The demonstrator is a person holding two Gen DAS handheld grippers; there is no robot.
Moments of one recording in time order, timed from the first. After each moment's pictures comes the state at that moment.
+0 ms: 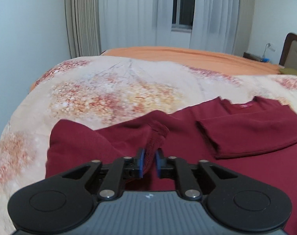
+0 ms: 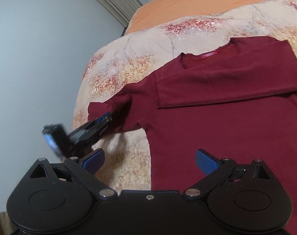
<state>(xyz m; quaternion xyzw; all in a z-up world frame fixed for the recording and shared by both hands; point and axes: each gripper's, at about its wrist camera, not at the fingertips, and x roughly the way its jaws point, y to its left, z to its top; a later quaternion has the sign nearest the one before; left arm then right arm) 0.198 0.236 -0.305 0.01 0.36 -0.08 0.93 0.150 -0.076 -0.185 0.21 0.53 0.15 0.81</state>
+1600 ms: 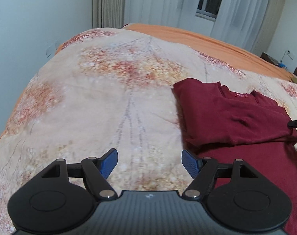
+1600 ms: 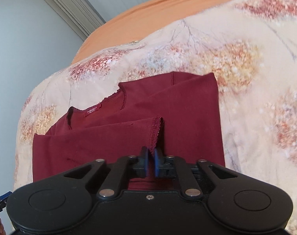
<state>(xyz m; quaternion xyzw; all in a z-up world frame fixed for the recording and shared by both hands) 0.141 0.233 -0.259 -0.05 0.44 -0.02 0.90 0.287 -0.308 -0.294 0.20 0.50 0.07 0.84</state>
